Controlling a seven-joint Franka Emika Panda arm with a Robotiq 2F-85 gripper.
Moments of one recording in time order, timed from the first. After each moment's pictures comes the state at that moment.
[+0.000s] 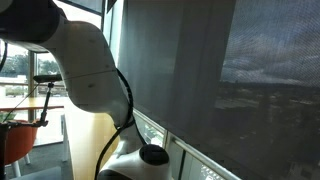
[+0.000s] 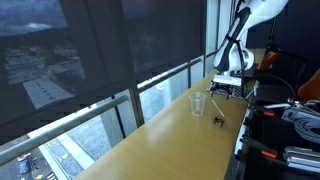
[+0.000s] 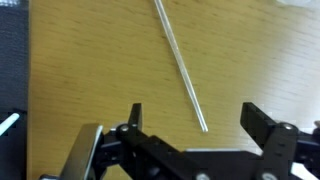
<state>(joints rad) -0.12 0.63 -0.17 -2.18 0.55 2.93 0.51</state>
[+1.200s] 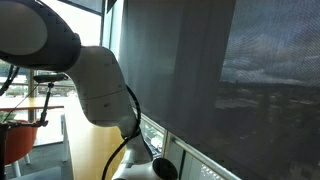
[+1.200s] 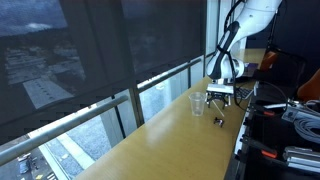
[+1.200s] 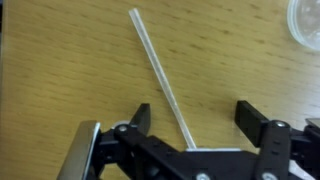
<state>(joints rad) -0.12 0.78 -0.14 -2.02 0.55 2.76 0.56</state>
